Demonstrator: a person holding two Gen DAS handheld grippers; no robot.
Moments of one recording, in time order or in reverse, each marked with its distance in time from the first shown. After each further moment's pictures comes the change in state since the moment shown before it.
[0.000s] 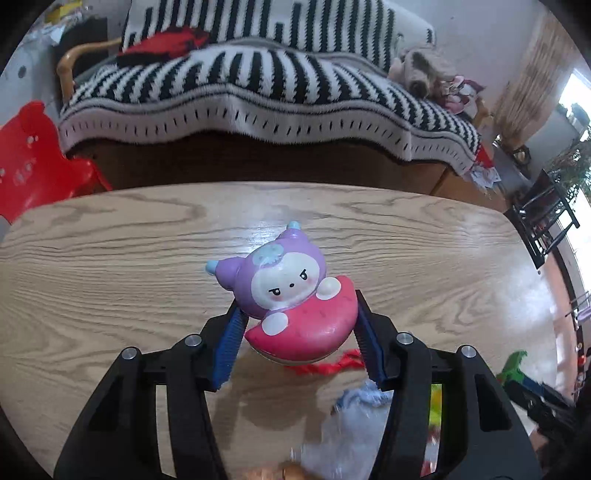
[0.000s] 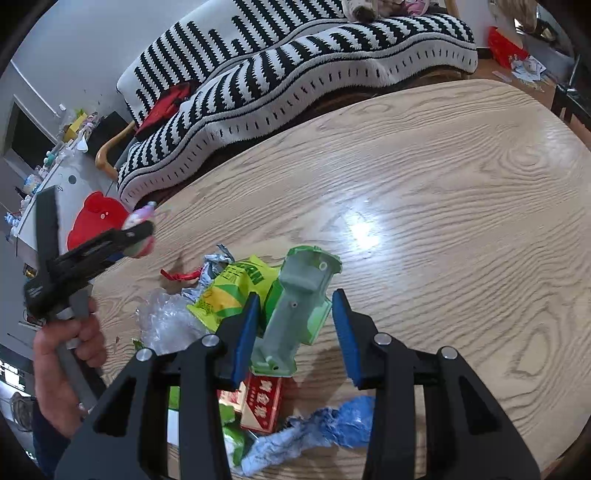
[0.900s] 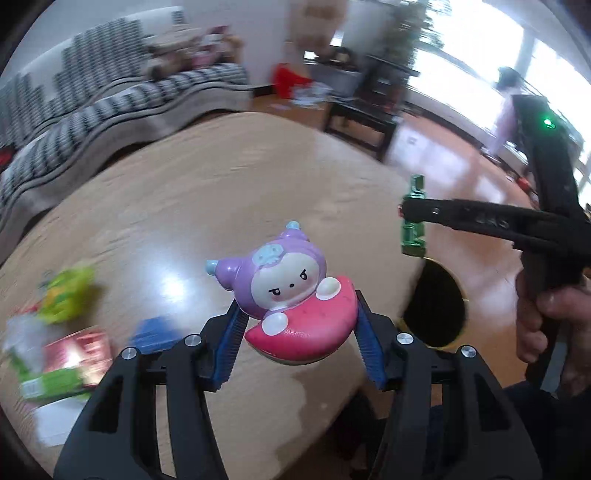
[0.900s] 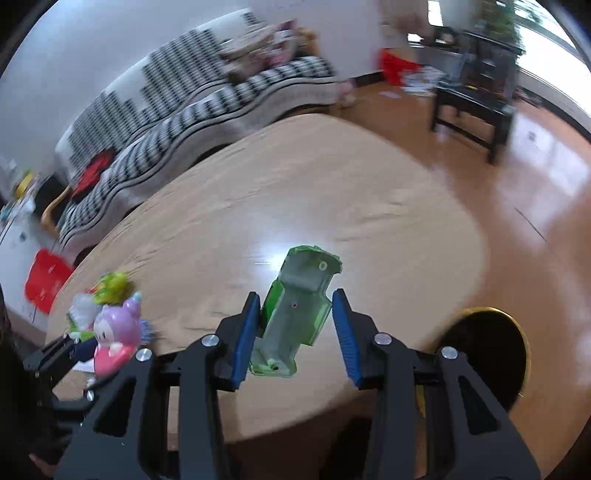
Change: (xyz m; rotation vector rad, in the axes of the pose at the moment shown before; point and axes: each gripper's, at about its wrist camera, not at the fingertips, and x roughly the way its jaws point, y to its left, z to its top) left arm -0.075 -0.333 -0.212 0.621 0.068 -0.398; right arm -0.206 -0.230 -0.091 0.215 -0.213 -0.304
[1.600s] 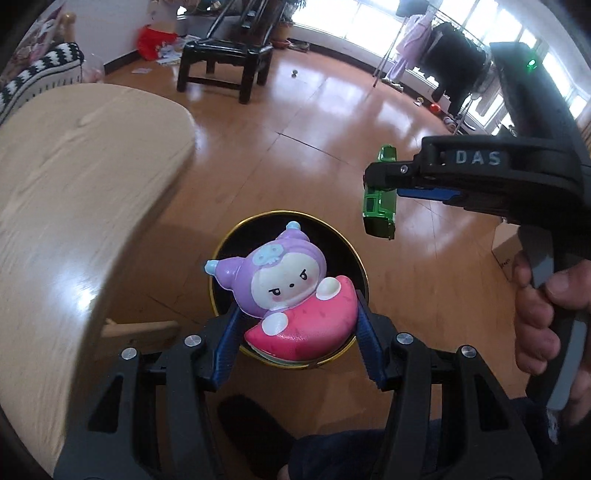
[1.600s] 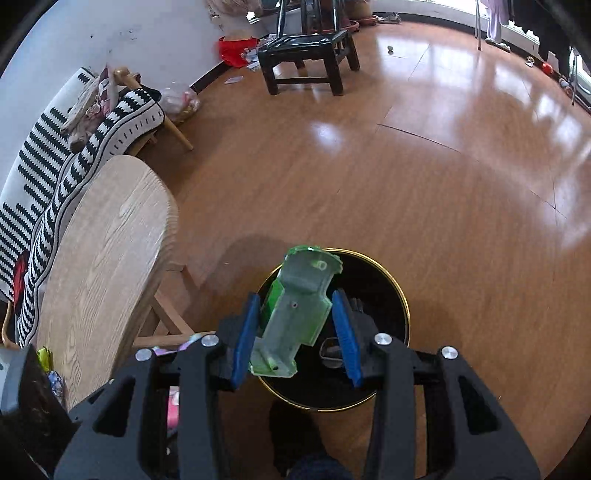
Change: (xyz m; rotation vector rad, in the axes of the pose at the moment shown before) left arm 0.169 -0.202 -0.014 0.217 0.208 -0.327; right arm -0.027 -0.245 -0.056 0.393 0.052 -0.213
